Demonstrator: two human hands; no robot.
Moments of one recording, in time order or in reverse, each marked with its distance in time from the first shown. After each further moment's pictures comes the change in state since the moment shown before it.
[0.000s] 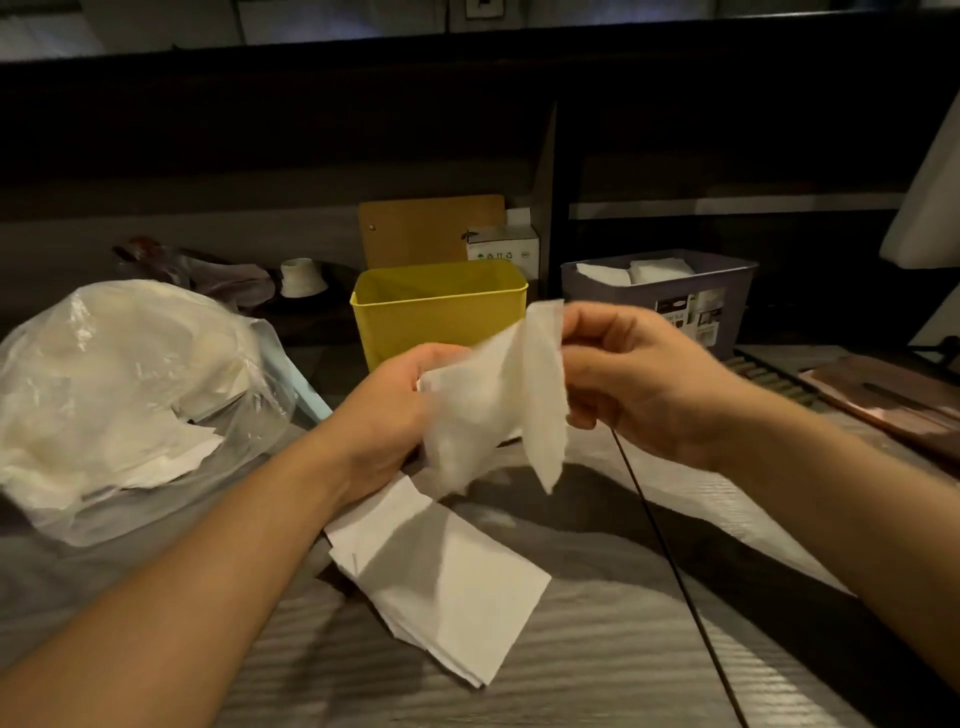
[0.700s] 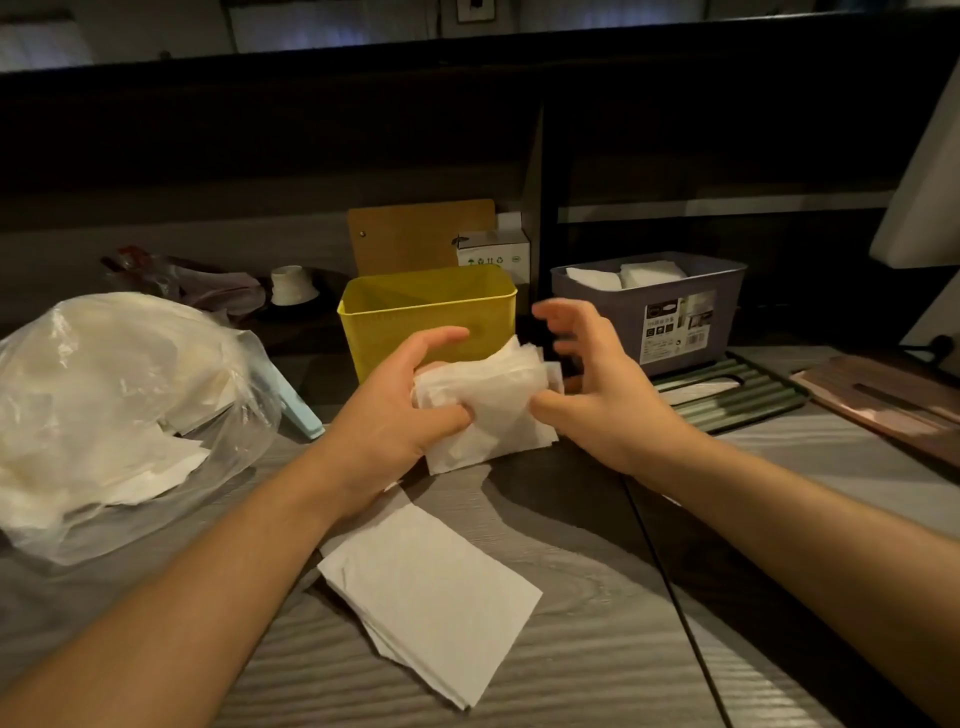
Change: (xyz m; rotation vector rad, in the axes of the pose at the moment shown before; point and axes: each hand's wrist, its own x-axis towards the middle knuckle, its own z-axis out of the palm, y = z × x) left_hand -0.004 0.001 0.003 0.145 -0.035 0.169; right_hand 0.017 0.033 0.003 -0.570 0.359 -0.075
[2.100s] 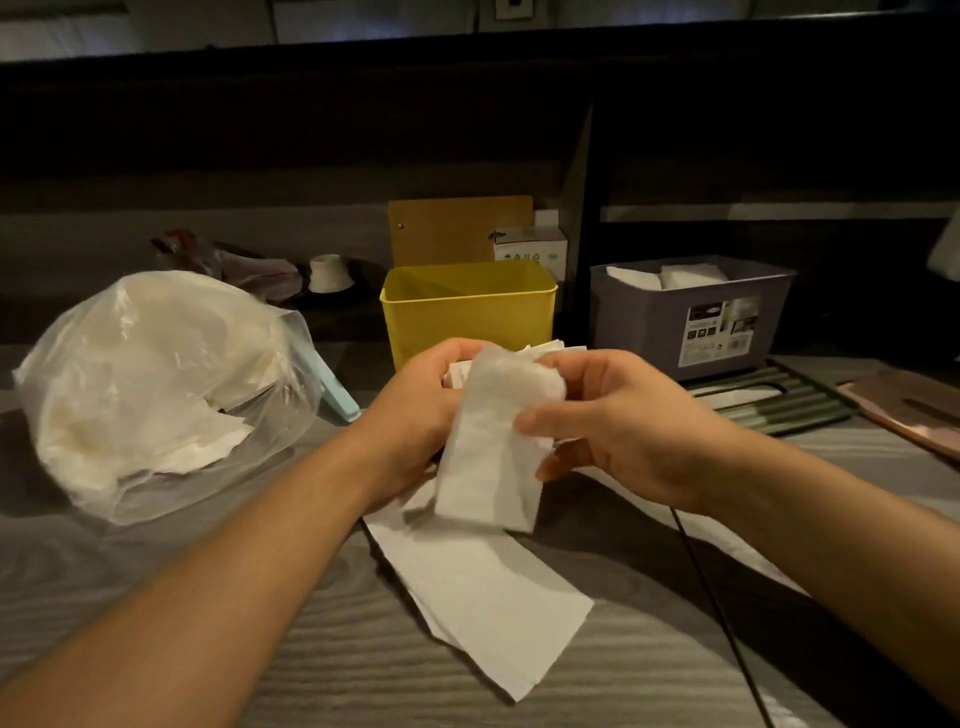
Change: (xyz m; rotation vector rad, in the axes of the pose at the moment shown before) left_hand 0.002 -0.001 -0.001 -0.114 0.018 -0.112; right_hand -0.017 -0.036 0.008 0.537 -0.431 0.226
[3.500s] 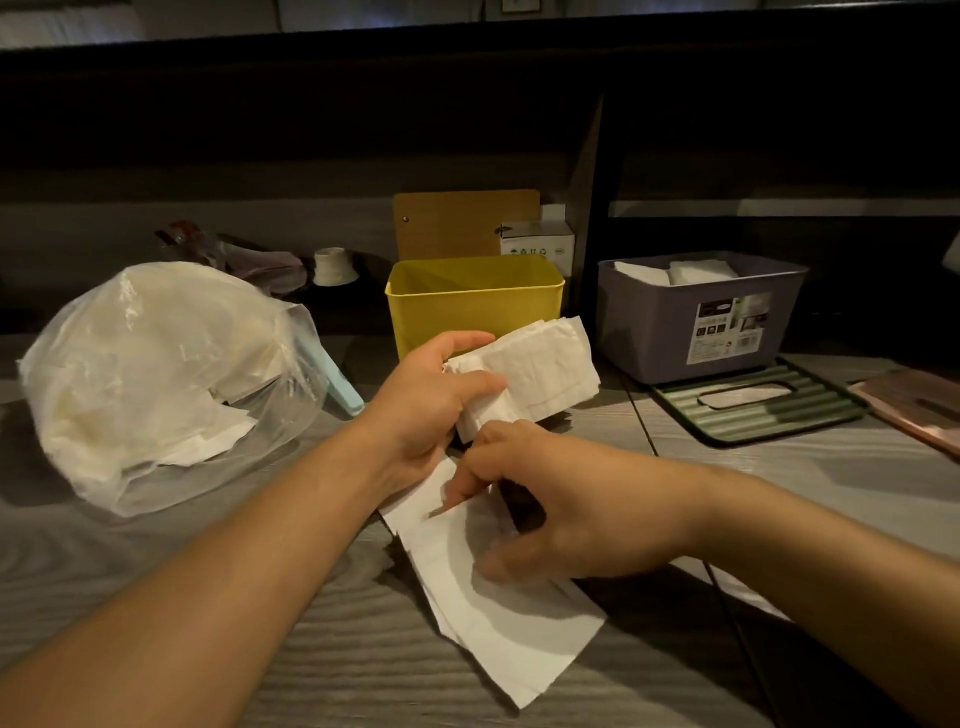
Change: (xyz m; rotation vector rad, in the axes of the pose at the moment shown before) left_hand 0.006 0.001 0.005 -0.203 0.137 -0.110; right_hand -0.005 0.004 0.027 -0.997 -0.379 -0.153
